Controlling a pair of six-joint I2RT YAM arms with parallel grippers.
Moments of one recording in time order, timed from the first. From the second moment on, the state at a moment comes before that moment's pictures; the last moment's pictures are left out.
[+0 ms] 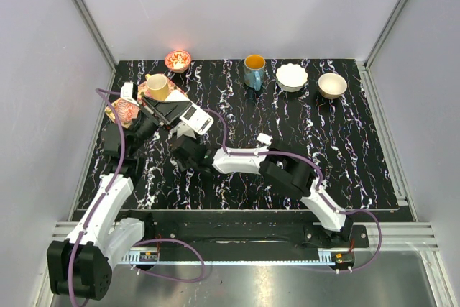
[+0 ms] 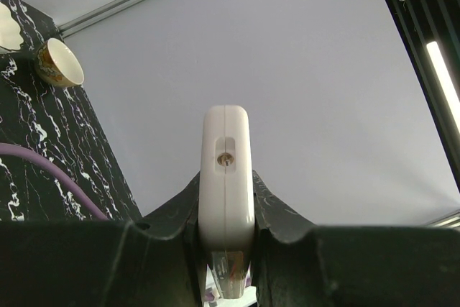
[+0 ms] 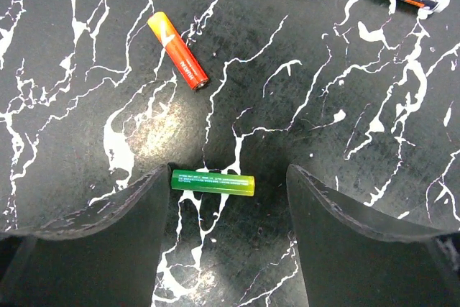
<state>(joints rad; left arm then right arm) -0.12 0.88 0.57 0.68 0.66 -1.49 1.14 2.28 1.64 -0.10 0.41 0.38</state>
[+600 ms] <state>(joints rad) -0.12 0.87 0.57 0.65 0.66 -1.48 1.16 2.28 1.63 -0.09 0.43 0.40</state>
